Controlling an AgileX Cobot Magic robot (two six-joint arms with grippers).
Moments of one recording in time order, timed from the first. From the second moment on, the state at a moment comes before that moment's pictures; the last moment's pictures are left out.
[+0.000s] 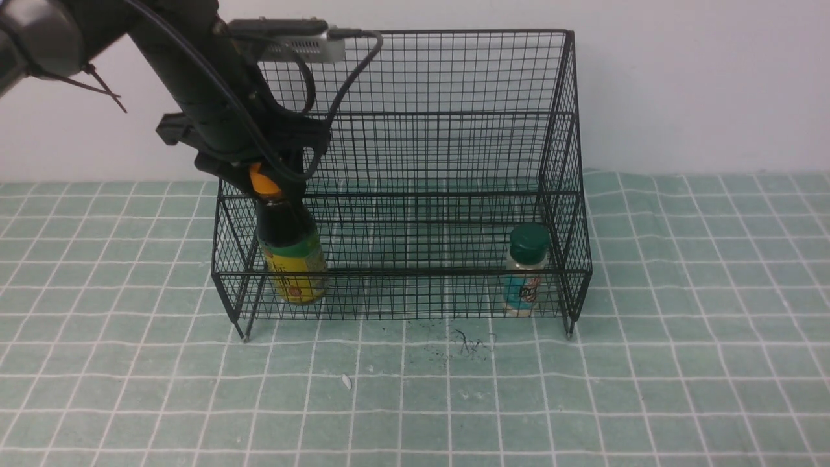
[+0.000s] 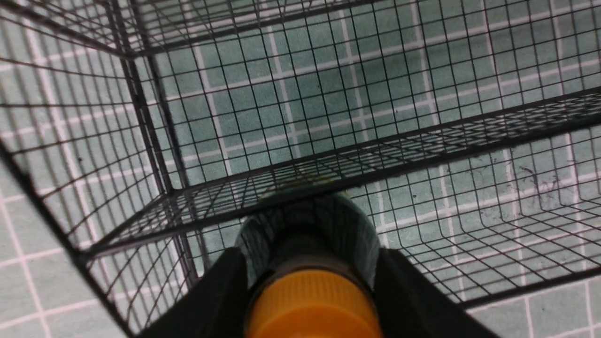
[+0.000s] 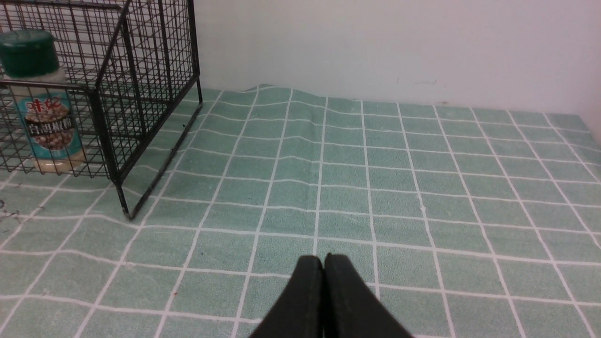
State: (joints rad) right arm 0.00 -0.01 0.02 0.09 0.38 -0.11; left arm -0.23 1.93 -1.84 -0.13 1.26 -0.03
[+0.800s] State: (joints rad) right arm 0.00 -0.01 0.02 0.09 0.38 -0.11; left arm -0.23 1.75 -1.90 -0.14 1.25 -0.03
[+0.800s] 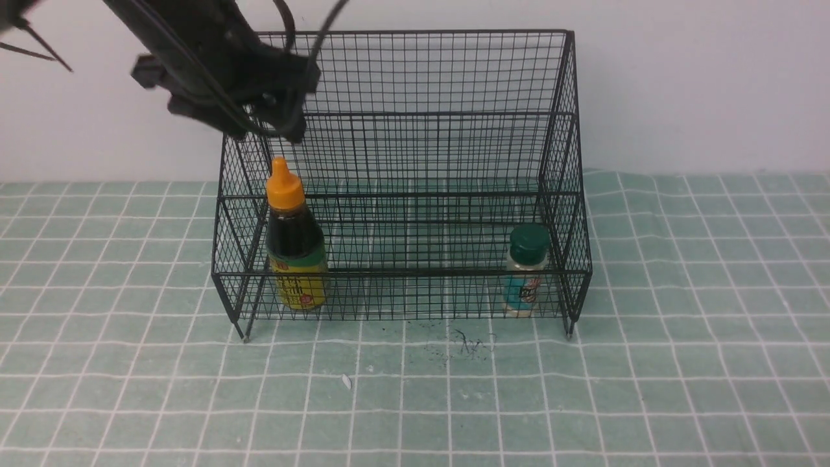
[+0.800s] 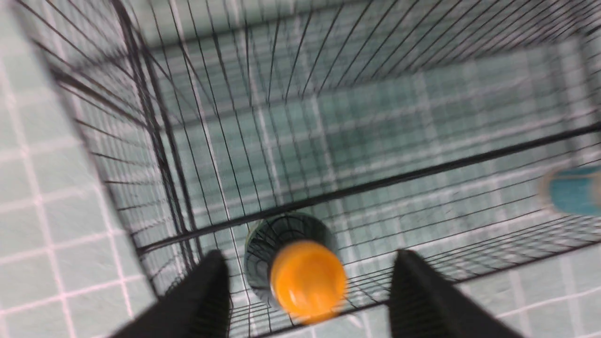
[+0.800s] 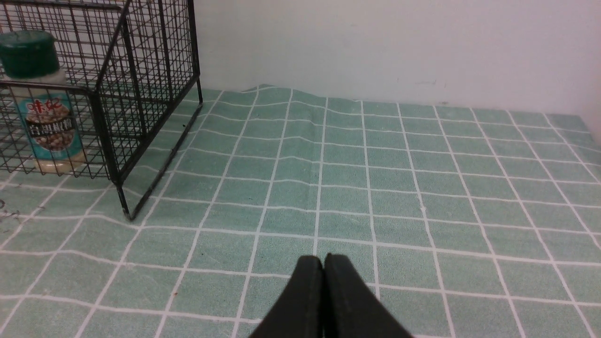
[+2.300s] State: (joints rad) right arm 0.00 -0.01 0.02 0.09 0.38 -0.11; left arm -0.23 0.03 -0.28 0.05 0.20 0.03
